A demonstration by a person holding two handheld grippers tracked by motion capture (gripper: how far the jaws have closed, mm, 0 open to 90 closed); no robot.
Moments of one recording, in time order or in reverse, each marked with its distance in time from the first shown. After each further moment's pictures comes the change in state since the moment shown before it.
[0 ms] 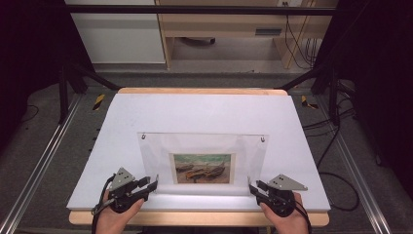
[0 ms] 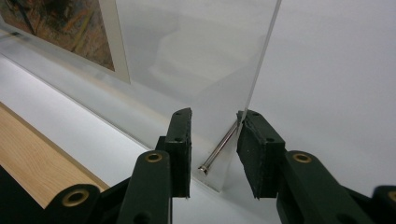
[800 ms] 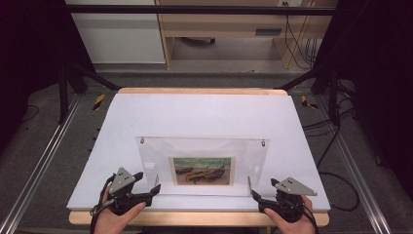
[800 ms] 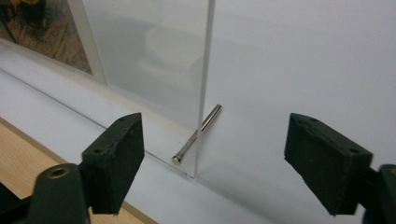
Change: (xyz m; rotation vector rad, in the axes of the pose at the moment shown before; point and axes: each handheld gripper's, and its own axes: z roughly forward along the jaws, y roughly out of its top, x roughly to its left) left arm -0.002 0.003 -0.004 -0.036 0.022 0.053; right arm -0.008 -0.007 -0.017 -0.035 -0.058 0.023
